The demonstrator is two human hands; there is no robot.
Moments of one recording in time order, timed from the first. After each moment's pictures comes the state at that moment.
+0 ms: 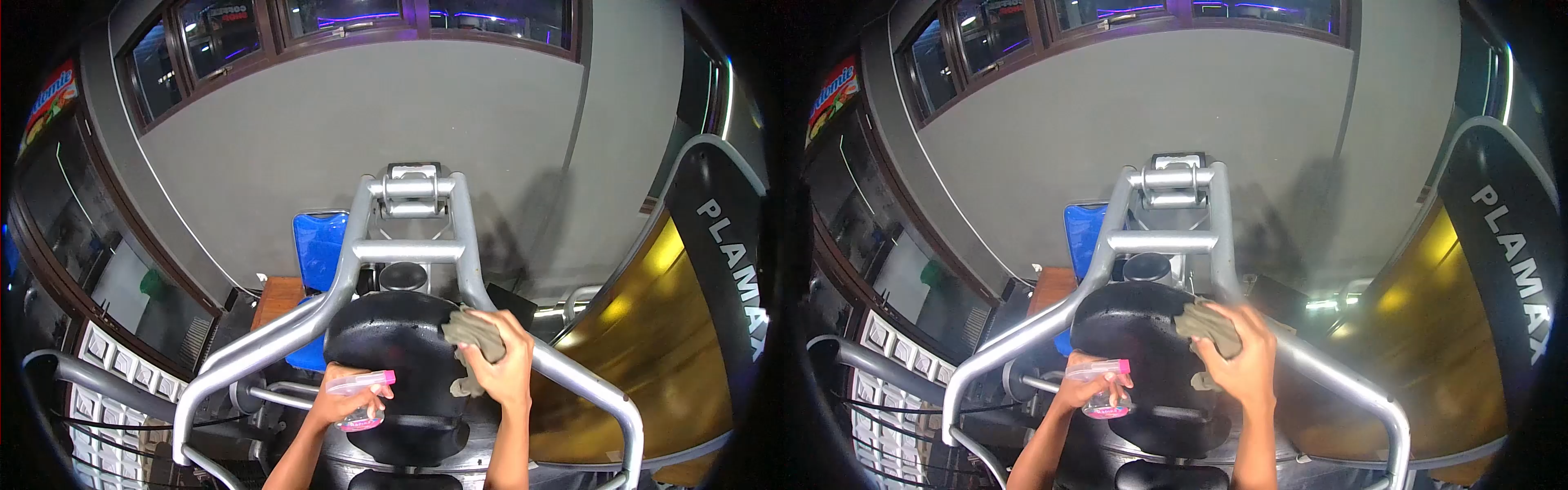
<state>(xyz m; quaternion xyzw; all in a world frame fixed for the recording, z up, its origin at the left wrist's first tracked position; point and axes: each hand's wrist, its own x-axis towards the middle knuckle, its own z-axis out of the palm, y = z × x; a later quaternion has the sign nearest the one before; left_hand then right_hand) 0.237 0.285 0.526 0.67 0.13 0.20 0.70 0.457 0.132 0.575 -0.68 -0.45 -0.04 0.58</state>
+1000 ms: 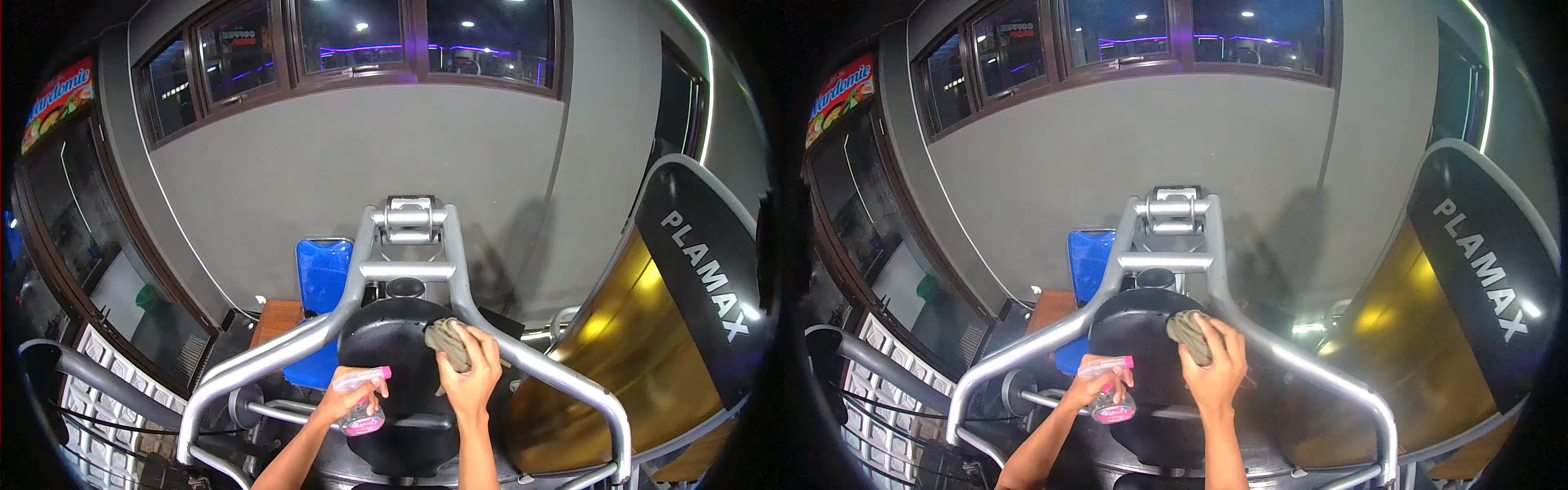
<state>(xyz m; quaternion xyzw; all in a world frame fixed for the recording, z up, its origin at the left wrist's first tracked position) 0.221 0.283 0.527 0.68 0.11 0.21 0.69 0.399 0.136 0.565 -0.70 -0.38 -0.22 0.56</state>
